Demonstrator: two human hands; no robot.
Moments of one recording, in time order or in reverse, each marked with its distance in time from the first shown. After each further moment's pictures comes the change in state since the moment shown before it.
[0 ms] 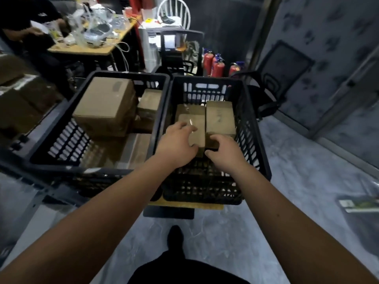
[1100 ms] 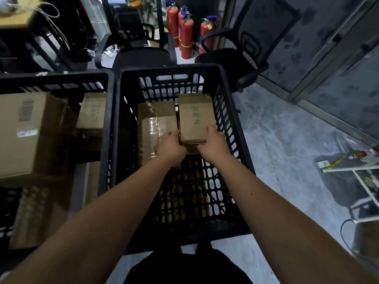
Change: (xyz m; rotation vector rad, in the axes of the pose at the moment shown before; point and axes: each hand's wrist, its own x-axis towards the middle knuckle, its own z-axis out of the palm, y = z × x) left_hand 0.189 -0.003 0.122 -0.168 -0.316 -0.296; right_hand 0.162 0.071 0.008 0.118 -0.043 0.394
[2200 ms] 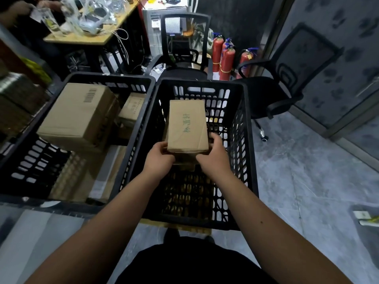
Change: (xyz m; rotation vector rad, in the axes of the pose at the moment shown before) left_hand -0.115 -0.034 -0.032 -0.663 0.290 -0.200; right_hand -0.067 -0.007 0.003 0.411 -0.101 -0.234
